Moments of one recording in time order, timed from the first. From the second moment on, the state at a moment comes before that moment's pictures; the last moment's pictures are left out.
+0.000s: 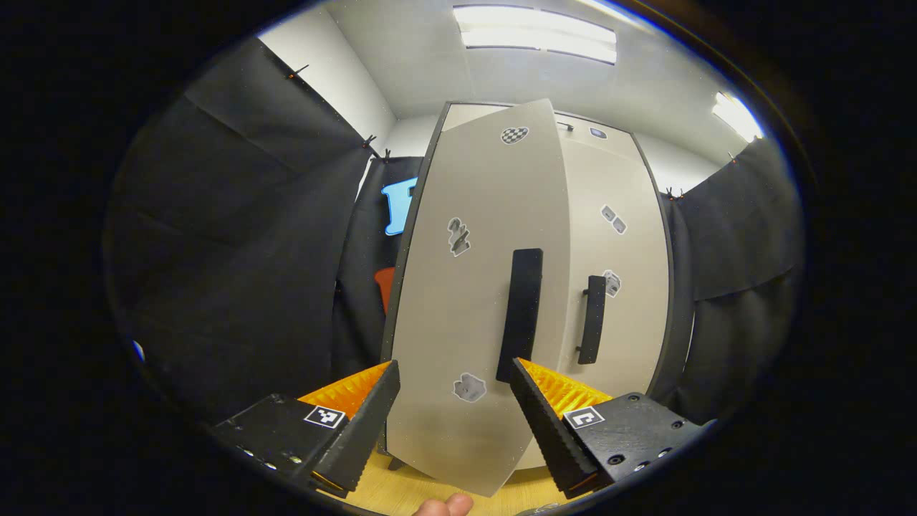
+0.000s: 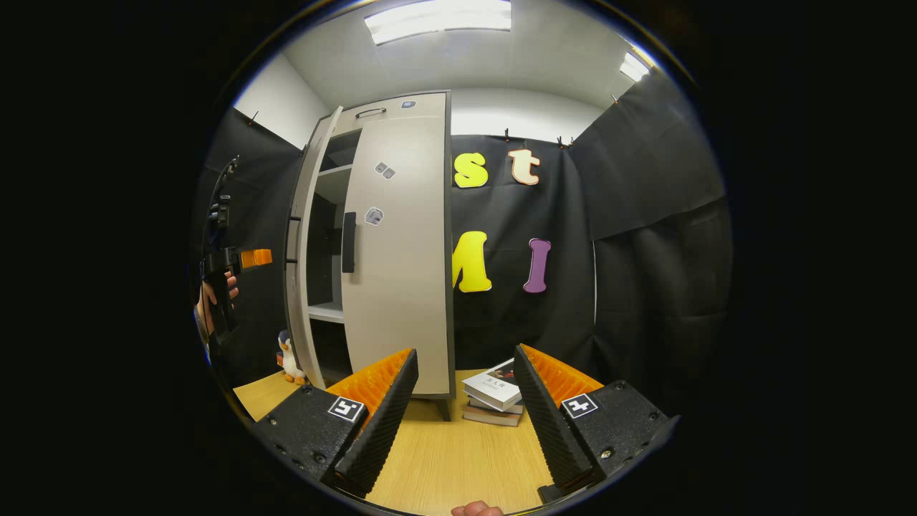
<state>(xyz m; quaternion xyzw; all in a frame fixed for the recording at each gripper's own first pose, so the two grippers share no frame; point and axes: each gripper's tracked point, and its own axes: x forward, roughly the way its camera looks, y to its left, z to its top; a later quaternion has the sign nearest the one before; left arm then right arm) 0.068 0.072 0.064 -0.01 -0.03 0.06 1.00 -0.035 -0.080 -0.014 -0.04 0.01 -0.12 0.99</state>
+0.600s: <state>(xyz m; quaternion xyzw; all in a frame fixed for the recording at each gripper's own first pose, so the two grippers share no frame) -0.017 -0.058 -0.014 0.04 -0.03 0.00 1.00 -0.019 -0.033 -0.050 -0.02 0.04 -0.05 1.00</state>
